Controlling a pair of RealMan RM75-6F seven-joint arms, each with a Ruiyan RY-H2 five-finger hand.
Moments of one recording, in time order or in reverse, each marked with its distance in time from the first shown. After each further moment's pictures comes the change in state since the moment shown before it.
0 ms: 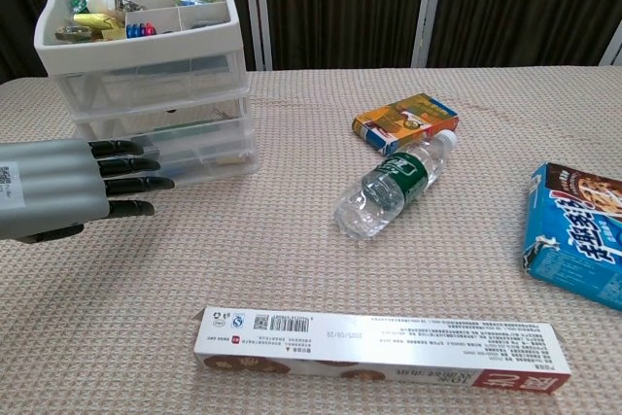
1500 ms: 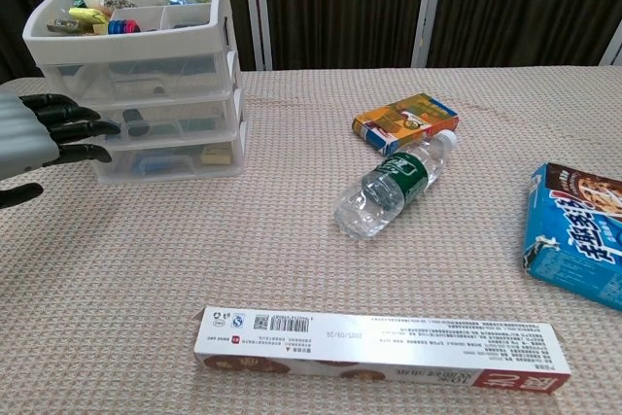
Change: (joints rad) left arm 0.088 0.018 -0.027 0.030 -0.114 0.166 -0.156; right arm -0.002 0.002 -0.001 -0.006 0.002 0.000 -0.003
